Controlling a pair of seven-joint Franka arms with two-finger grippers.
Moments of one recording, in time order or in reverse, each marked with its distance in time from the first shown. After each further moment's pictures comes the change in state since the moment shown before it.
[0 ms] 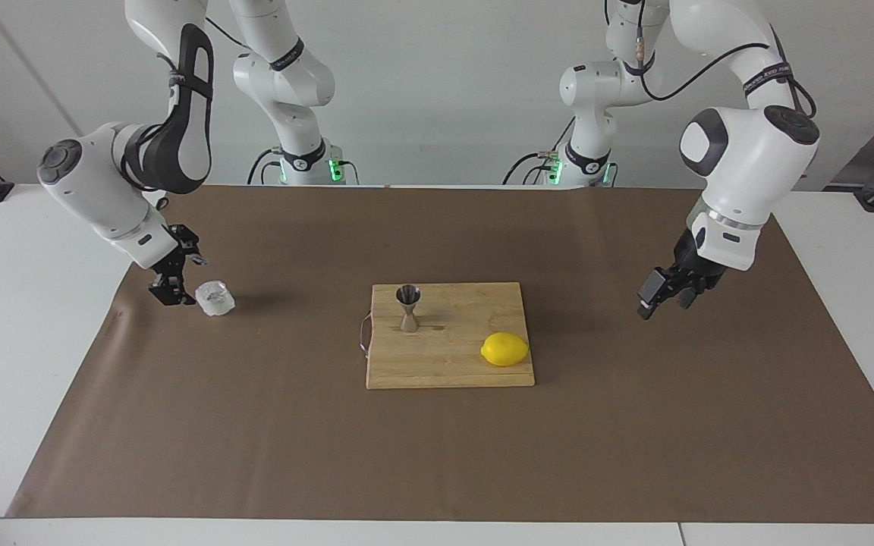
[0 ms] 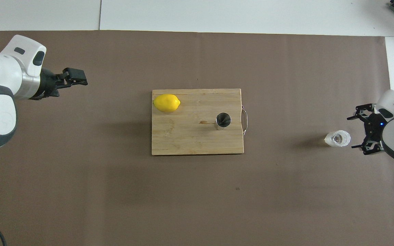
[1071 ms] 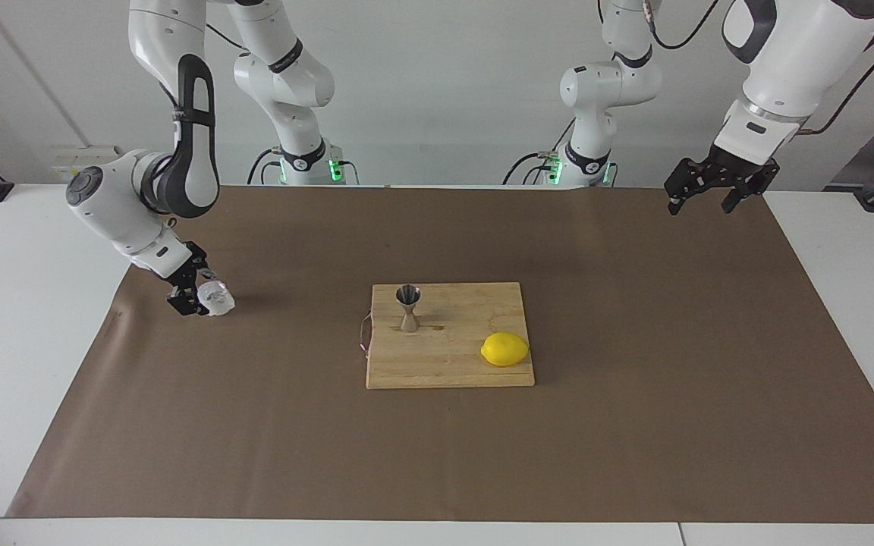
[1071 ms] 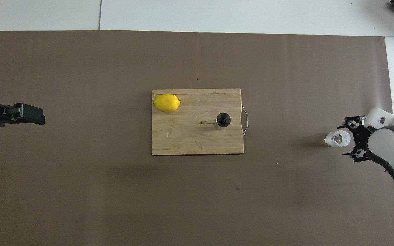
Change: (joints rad) left arm 0.035 -0.207 -0.003 0.092 0.066 -0.484 0.184; right arm -0.037 0.049 0.000 -0.143 0.086 0.196 -0.214
